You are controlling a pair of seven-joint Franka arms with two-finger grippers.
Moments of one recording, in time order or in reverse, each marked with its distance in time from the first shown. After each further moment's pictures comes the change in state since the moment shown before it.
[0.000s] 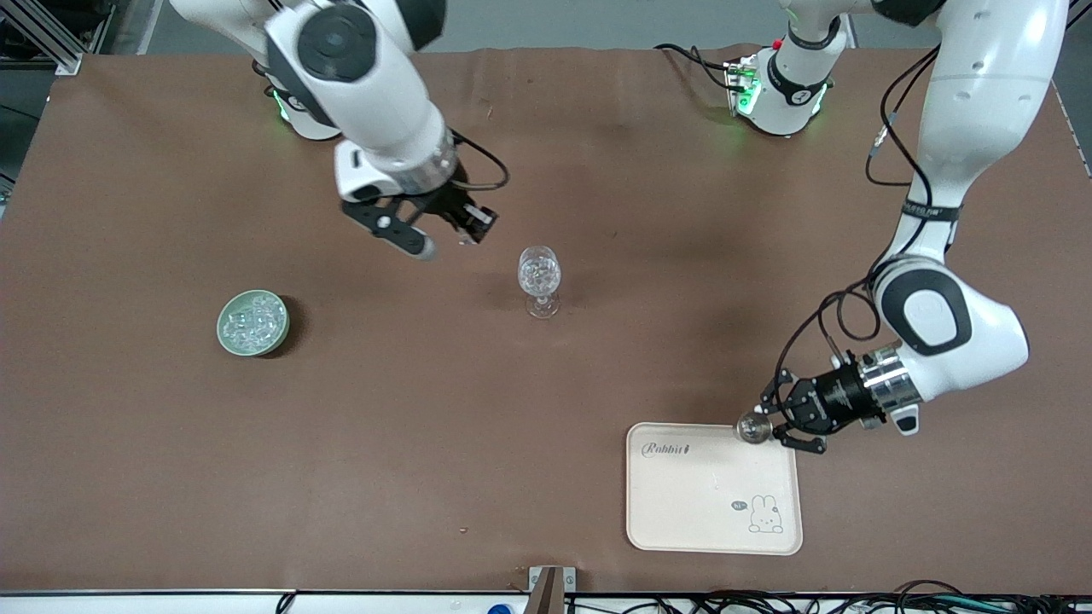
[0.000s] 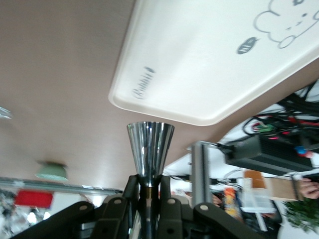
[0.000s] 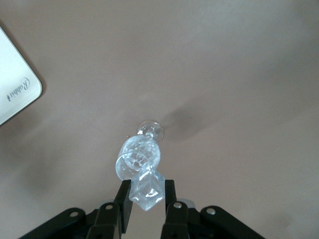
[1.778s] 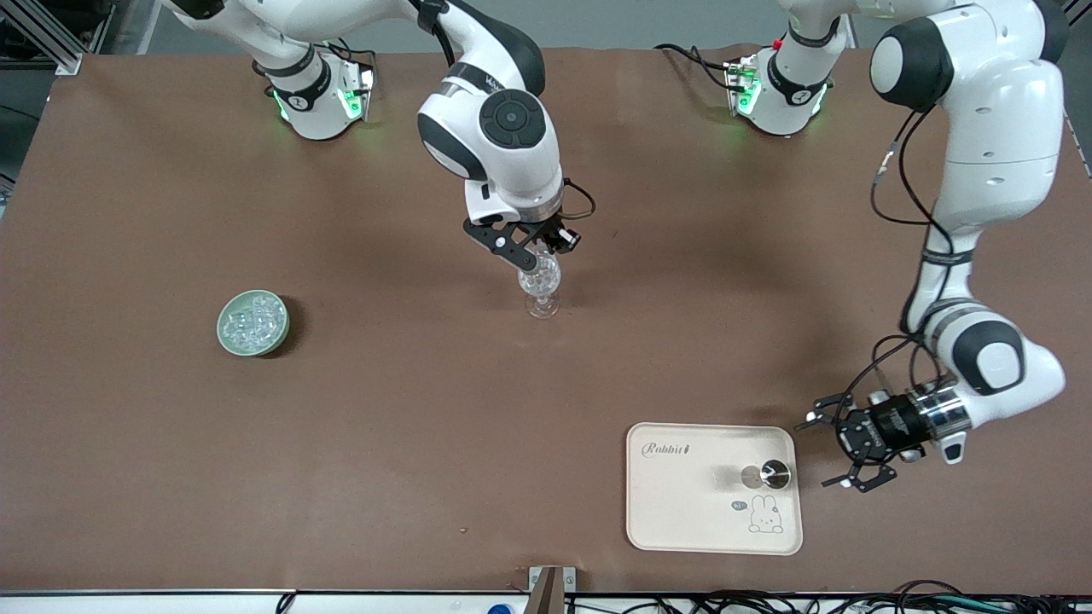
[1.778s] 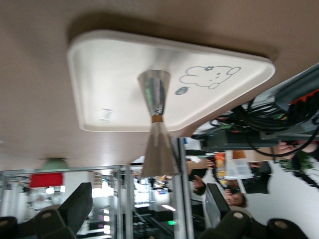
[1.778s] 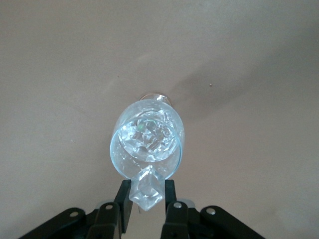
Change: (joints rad) left arm 0.057 0.175 0.221 0.144 -0.170 -0.359 0.353; right arm 0.163 0.210 0.000 0.002 -0.147 0.129 0.209
